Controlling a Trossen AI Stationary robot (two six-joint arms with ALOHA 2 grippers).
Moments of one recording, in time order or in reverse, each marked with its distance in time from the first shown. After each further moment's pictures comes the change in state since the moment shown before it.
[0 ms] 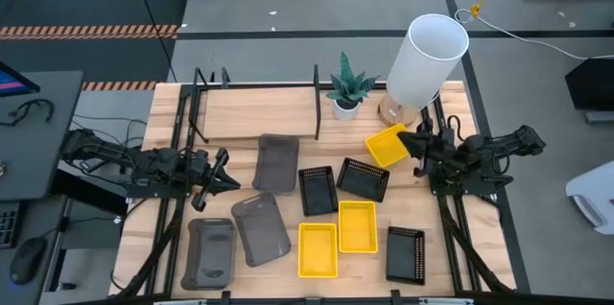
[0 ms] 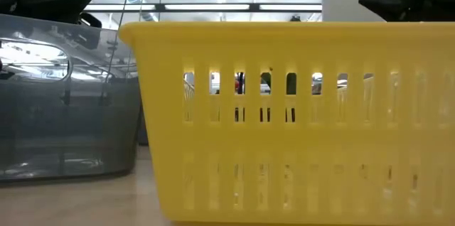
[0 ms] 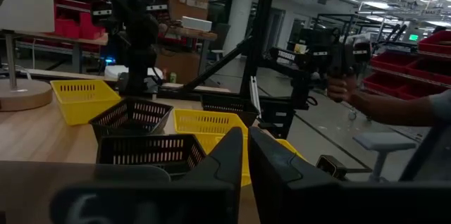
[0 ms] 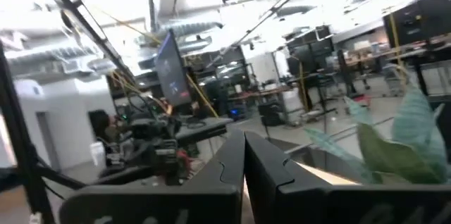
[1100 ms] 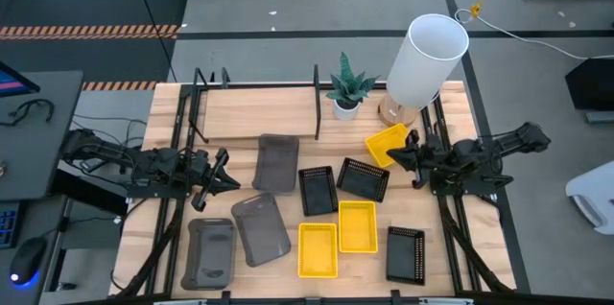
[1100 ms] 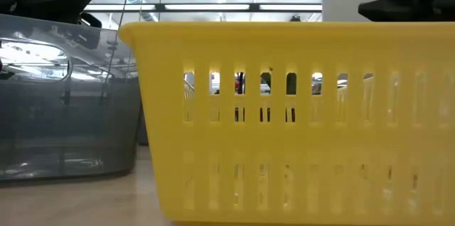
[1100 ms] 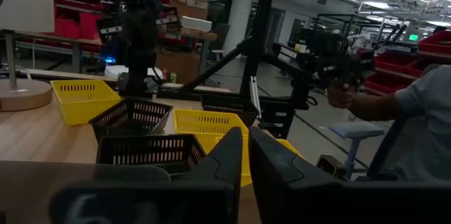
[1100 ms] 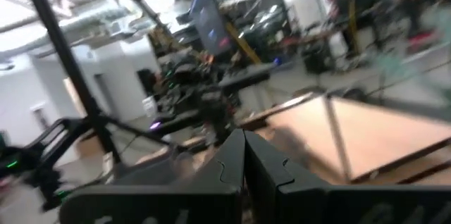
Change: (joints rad) left arm 0.000 0.000 0.000 0.000 0.000 0.000; right arm 0.005 0.111 0.000 -0.123 -0.185 0.259
